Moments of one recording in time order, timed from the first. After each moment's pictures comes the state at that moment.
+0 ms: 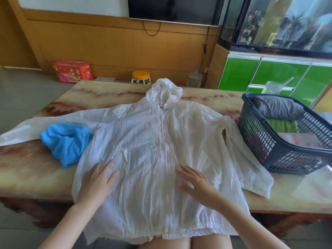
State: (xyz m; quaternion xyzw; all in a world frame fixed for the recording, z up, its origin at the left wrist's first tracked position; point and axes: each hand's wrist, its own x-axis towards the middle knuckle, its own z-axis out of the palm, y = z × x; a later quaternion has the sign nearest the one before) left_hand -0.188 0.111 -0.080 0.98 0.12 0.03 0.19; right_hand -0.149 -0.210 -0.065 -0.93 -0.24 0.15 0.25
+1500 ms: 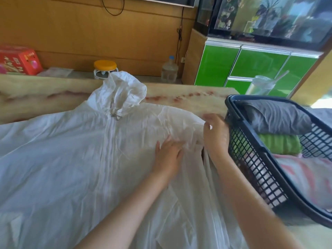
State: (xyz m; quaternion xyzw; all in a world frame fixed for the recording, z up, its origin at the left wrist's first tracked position) left_hand 0.101 -0.188 -0.091 0.93 -0.13 0.03 0.35; right_hand 0.137 -0.330 -0.037 -0.91 0.09 -0.23 0.34
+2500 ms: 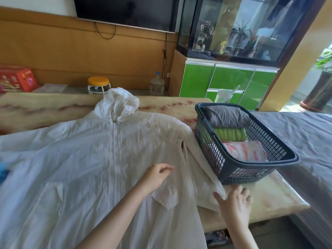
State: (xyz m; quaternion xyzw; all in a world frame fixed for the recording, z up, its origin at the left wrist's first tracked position) left_hand -0.039 -0.157 -0.046 0.83 -0.12 -0.14 0.52; right_hand -0.129 -0.384 -0.065 -0.94 0.33 -0.05 0.08
